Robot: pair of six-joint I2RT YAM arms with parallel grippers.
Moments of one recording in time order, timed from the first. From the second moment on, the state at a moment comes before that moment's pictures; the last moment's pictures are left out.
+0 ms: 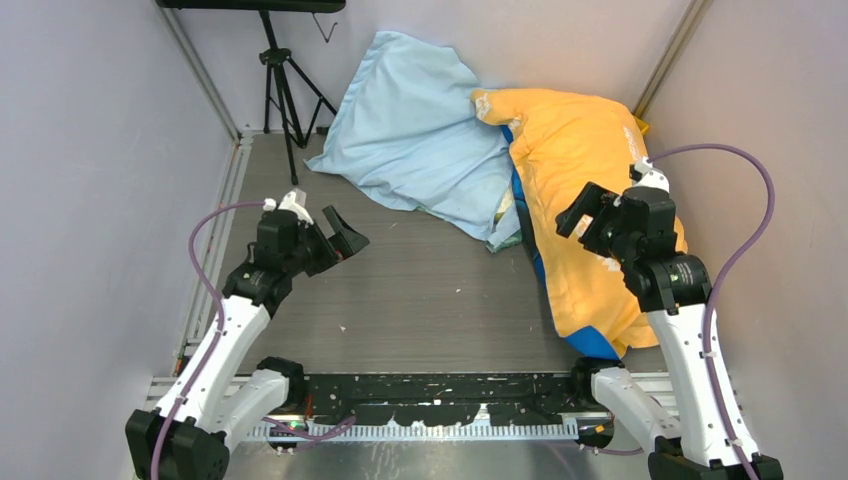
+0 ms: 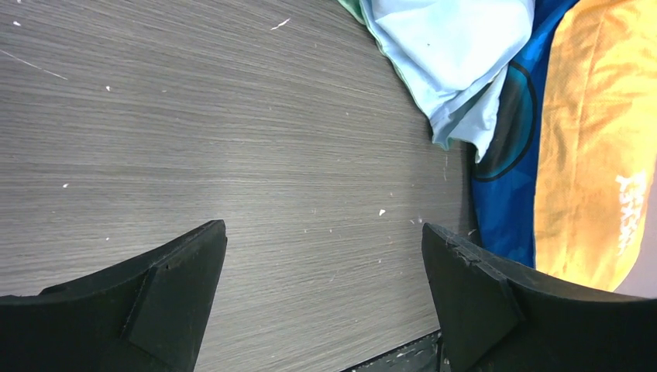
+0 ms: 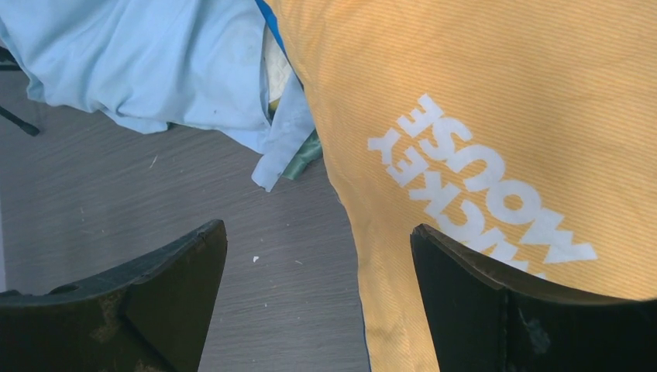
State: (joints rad) left arm -0.24 0.87 0.75 -0.44 0.20 -0.72; right arm 0.13 0.81 1.11 -0.84 0.10 0.50
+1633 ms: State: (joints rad) left arm -0.68 1.60 0.83 0.15 0.18 -0.88; right arm 0.24 1.09 1.40 -0.96 0.48 0.53
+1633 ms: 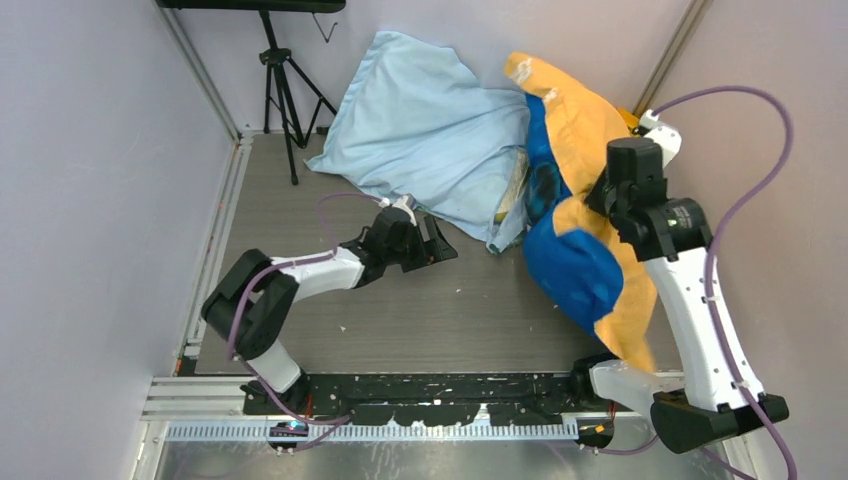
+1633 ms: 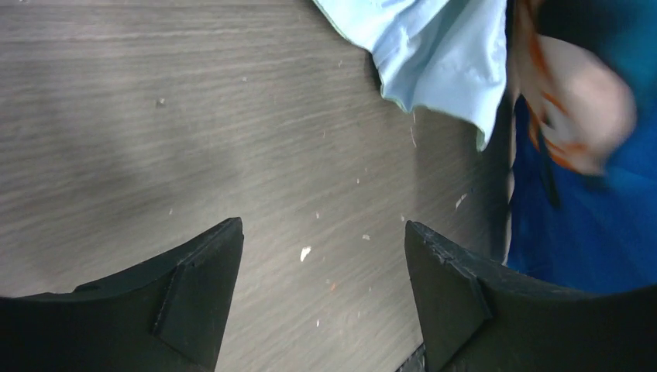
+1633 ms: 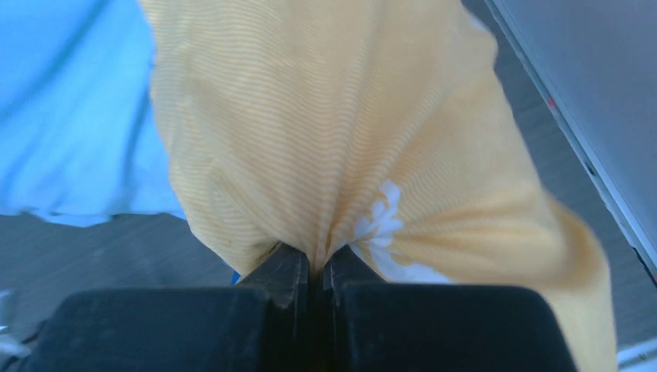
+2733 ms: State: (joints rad) left arm -0.65 2.95 2.65 -0.08 0.17 -1.03; right arm 0.24 0.88 1.75 -1.00 0.12 0.58
